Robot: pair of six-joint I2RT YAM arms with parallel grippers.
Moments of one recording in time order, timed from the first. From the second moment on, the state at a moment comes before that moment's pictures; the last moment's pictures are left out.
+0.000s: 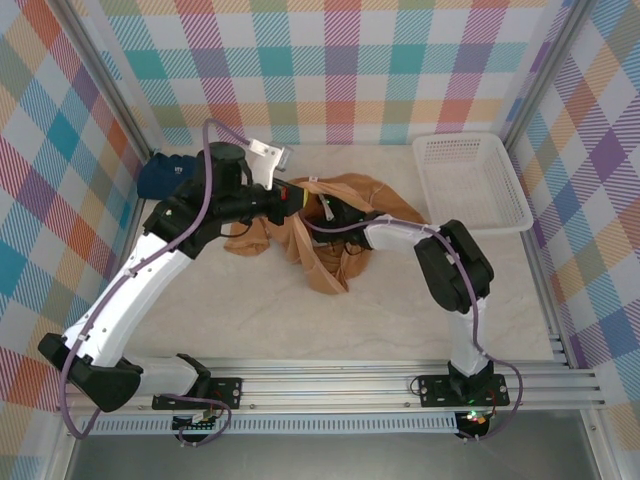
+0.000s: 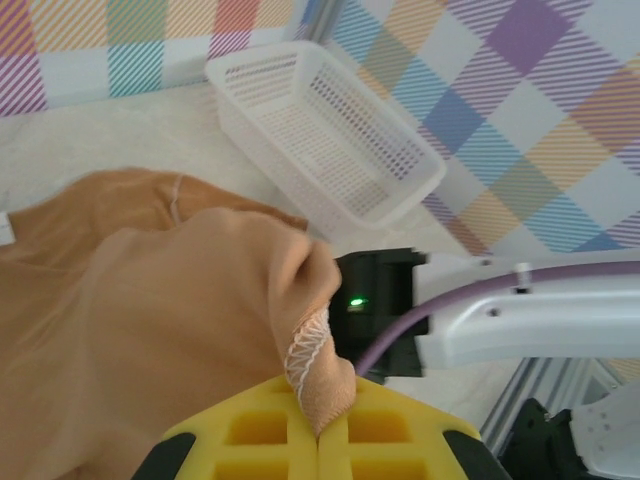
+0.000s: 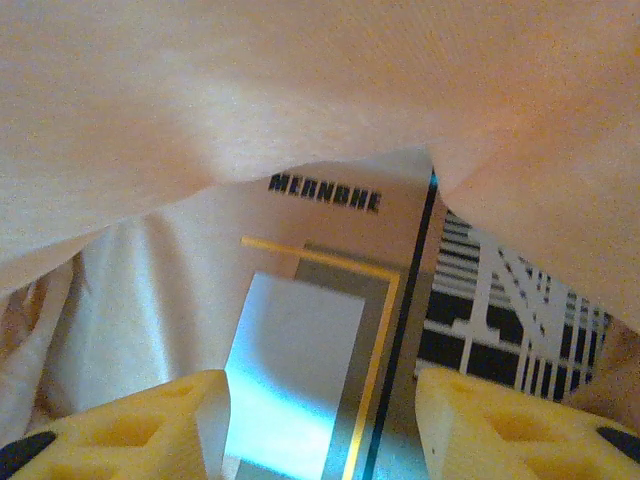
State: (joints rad) left arm -0.57 1.29 1.54 -0.69 0.36 -0.26; right arm 0.66 2.04 1.36 -0.14 0.01 0.20
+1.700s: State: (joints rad) left arm -0.24 1.61 1.40 -0.59 -0.17 -0.39; right arm 0.66 1.65 1.23 -0.17 -0.46 -0.01
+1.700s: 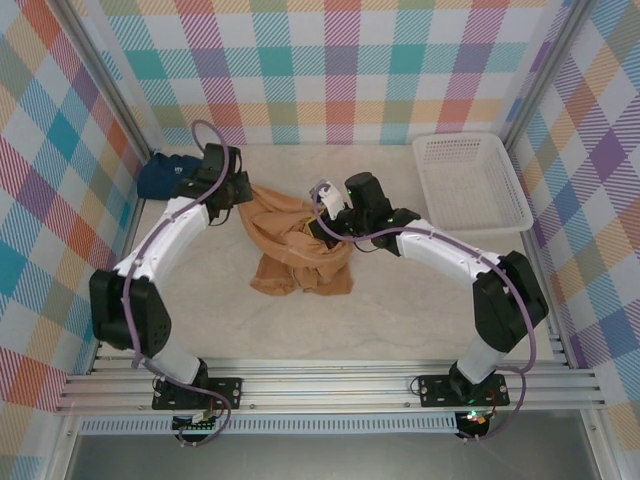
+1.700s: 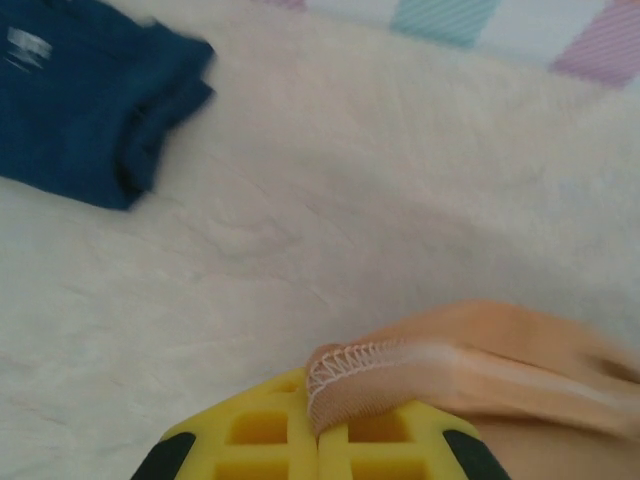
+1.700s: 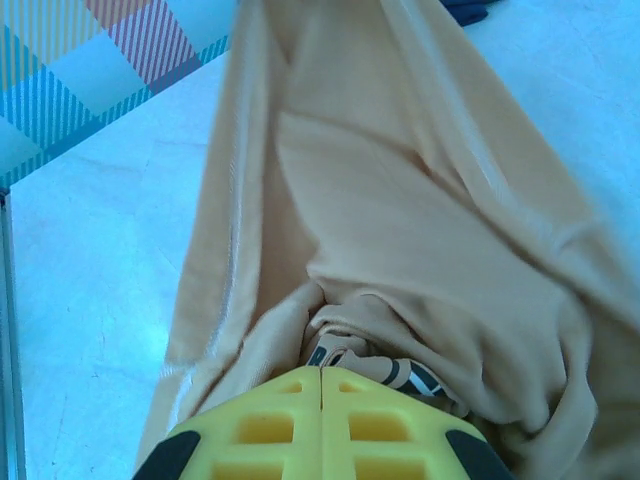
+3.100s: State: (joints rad) left arm -0.49 1.56 1.00 -0.11 0.41 -0.52; right arm 0.44 1.41 1.06 0.02 -0.71 0.10
